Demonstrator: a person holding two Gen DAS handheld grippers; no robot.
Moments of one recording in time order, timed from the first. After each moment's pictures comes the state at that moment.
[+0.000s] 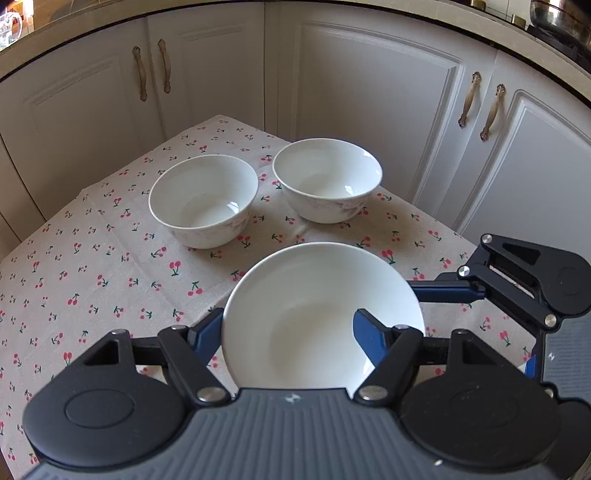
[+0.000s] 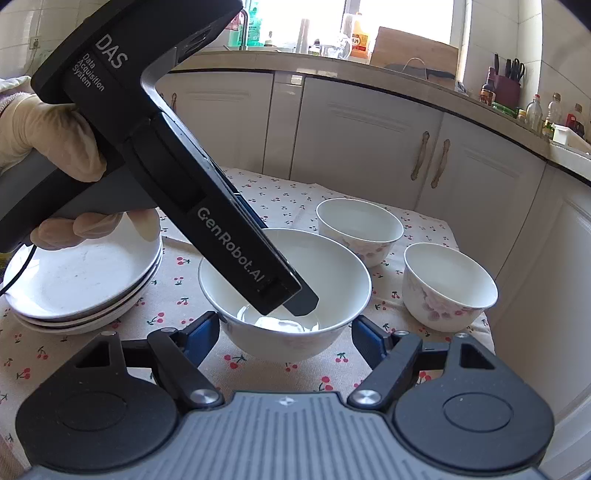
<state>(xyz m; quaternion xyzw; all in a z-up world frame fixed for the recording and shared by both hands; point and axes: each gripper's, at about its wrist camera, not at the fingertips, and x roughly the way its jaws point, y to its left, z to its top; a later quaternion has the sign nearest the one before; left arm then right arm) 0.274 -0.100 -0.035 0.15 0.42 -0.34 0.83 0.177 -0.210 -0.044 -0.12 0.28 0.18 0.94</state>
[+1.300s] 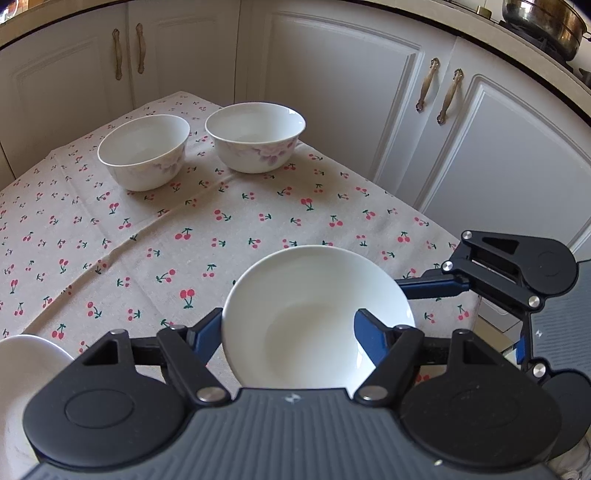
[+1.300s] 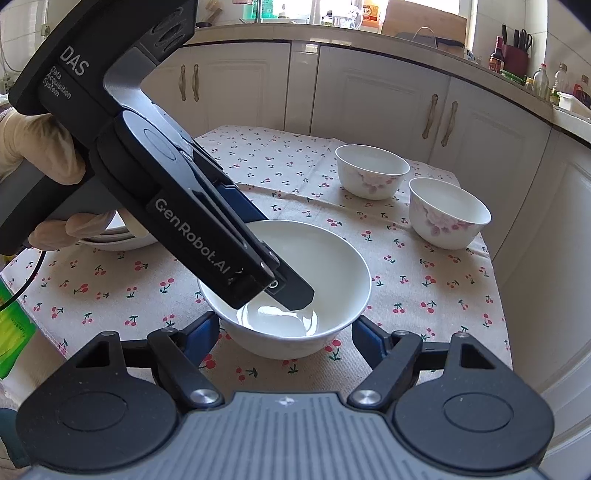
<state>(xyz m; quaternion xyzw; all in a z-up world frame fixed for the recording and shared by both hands) 0.202 -0.109 -0.052 0.12 0.43 -0.37 0.82 0.112 -0.232 -0.053 -0.12 0.34 0.20 0.91</state>
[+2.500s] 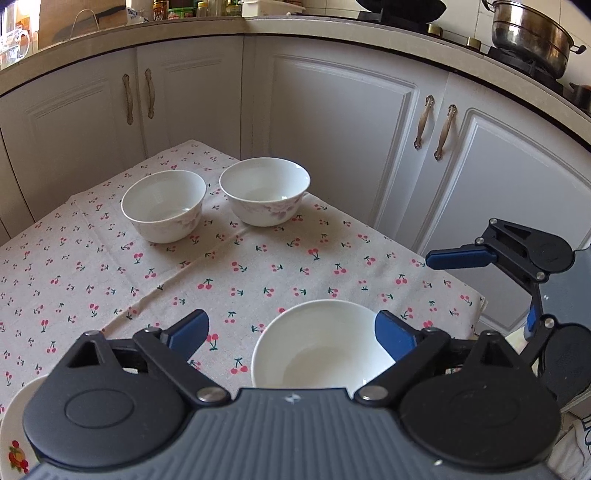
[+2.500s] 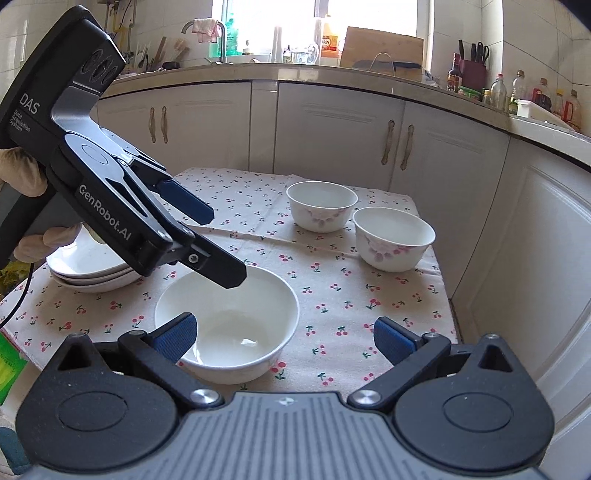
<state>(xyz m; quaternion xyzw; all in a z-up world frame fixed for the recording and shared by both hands) 0.200 -0.102 -0.015 0.12 0.37 -0.36 0.85 0.106 -0.271 -0.027 -0.09 0.28 0.16 0.94</state>
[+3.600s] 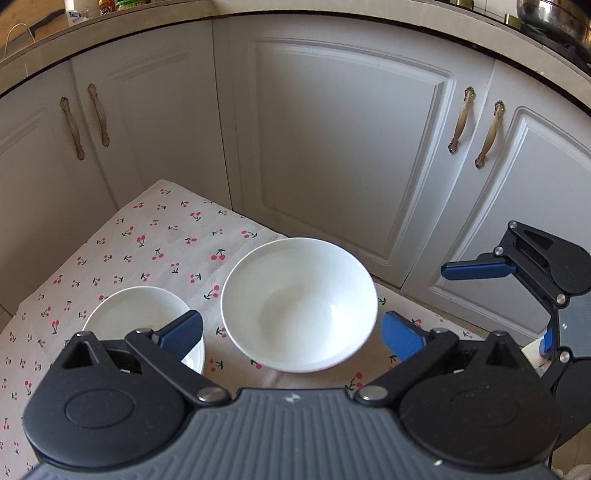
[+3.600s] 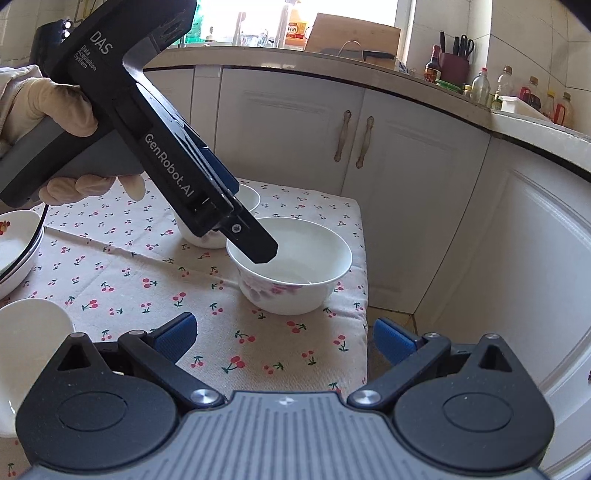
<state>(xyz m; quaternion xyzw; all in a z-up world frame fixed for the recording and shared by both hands) 0.364 -0.208 -0.025 0.18 0.39 -0.39 0.81 0.236 -0.343 -0.046 -0.12 0.29 0.13 0.94</state>
